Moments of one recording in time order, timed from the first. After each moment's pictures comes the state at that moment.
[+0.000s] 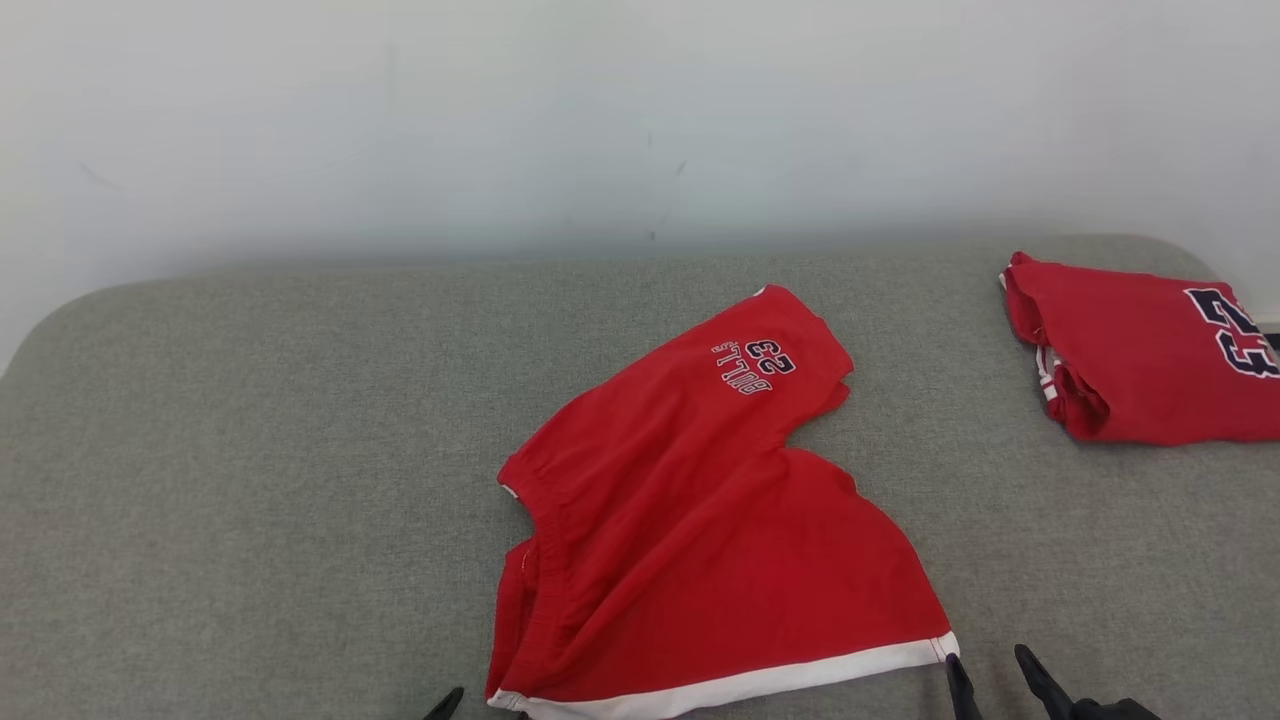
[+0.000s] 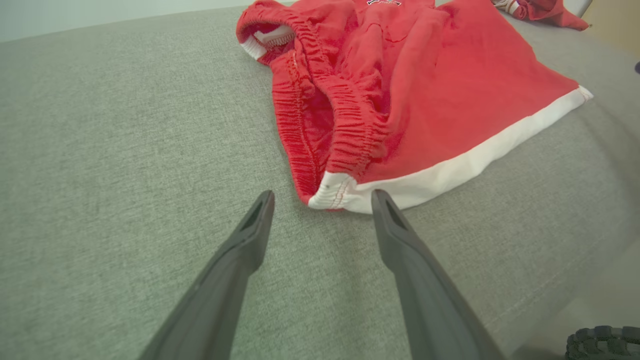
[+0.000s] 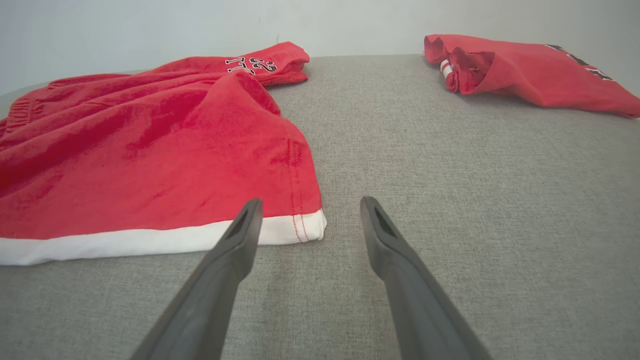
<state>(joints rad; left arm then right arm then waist) -0.08 0.30 -0.54 0.45 -0.40 -0.10 -0.23 0.10 -0.17 0.03 0.35 0.18 0.13 -0.24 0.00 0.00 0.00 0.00</state>
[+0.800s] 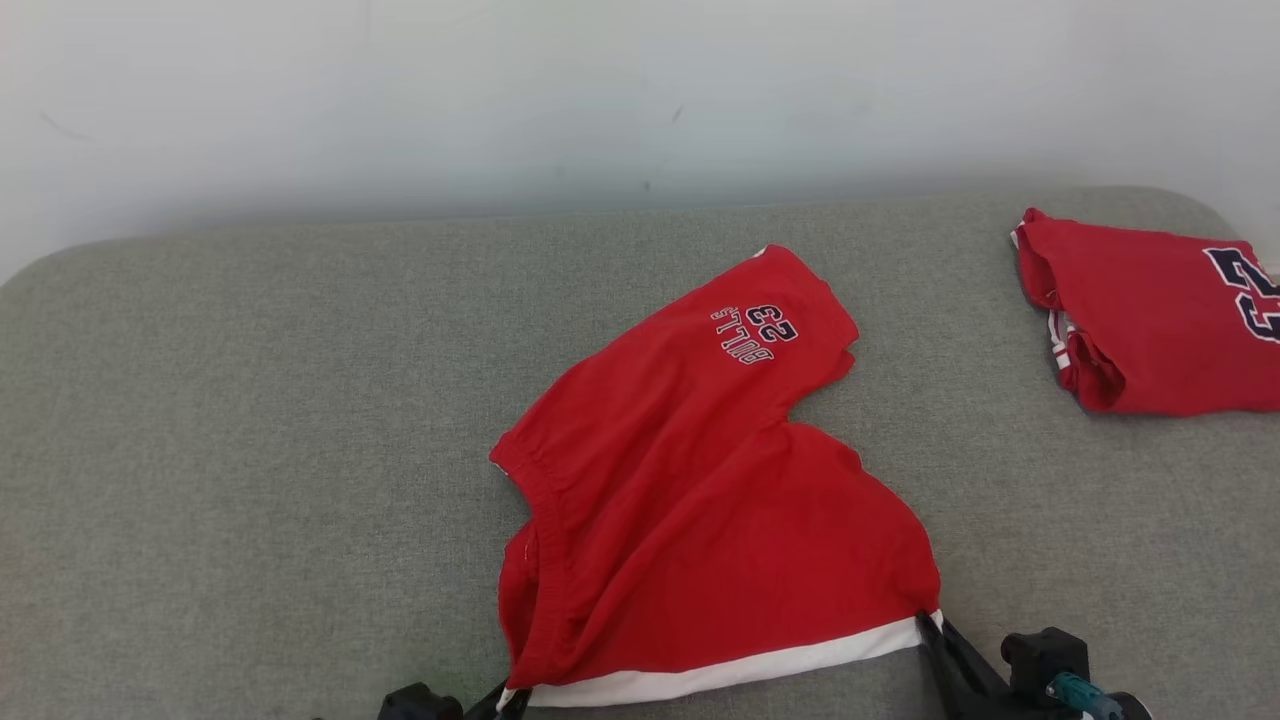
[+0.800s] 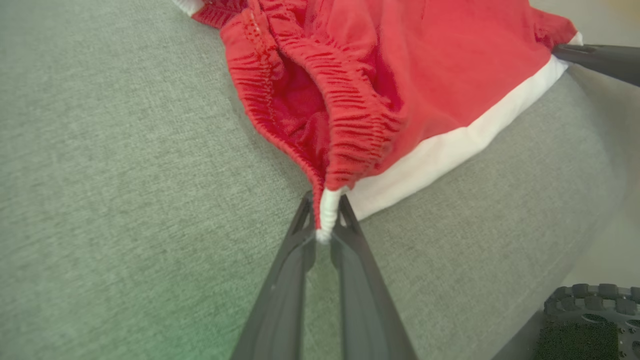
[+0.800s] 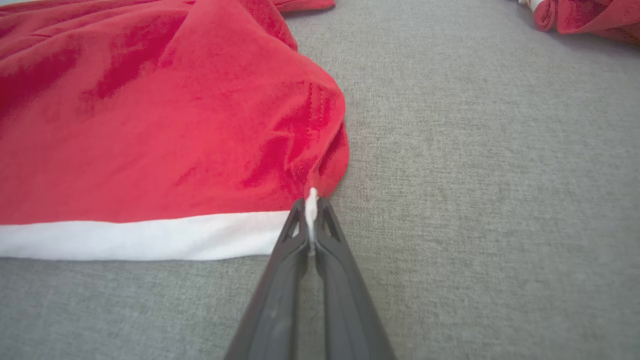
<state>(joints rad) -0.24 0.33 -0.71 0.53 -0.48 -0.13 -0.18 -0.17 -0.20 0.18 0.70 0.23 0.13 -0.26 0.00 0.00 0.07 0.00</state>
